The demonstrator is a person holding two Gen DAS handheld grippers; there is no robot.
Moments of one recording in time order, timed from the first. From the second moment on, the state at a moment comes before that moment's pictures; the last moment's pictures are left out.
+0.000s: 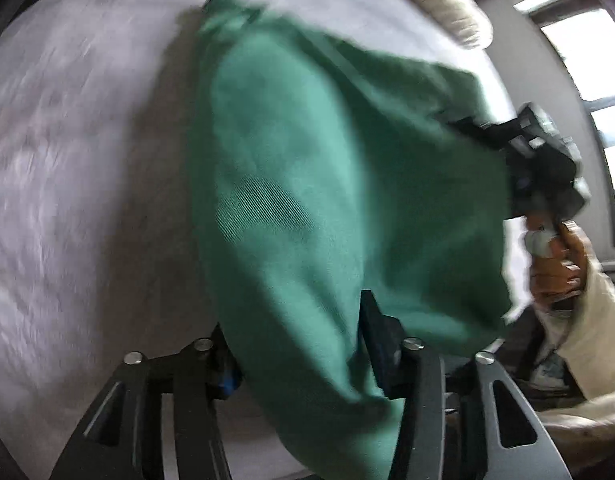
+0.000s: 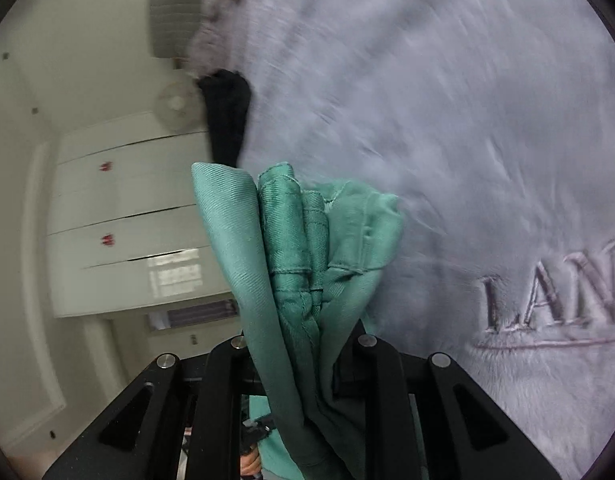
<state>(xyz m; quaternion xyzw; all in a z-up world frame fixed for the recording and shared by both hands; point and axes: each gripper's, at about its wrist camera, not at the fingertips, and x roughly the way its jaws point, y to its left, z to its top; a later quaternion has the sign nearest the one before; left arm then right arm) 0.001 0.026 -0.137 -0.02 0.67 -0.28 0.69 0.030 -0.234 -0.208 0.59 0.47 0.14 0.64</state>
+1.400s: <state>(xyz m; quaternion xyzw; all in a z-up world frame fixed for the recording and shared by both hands) -0.056 0.043 -0.127 0.08 0.64 -0.24 0.73 -0.068 -0.188 -0.104 0.32 0.63 0.06 0.71</state>
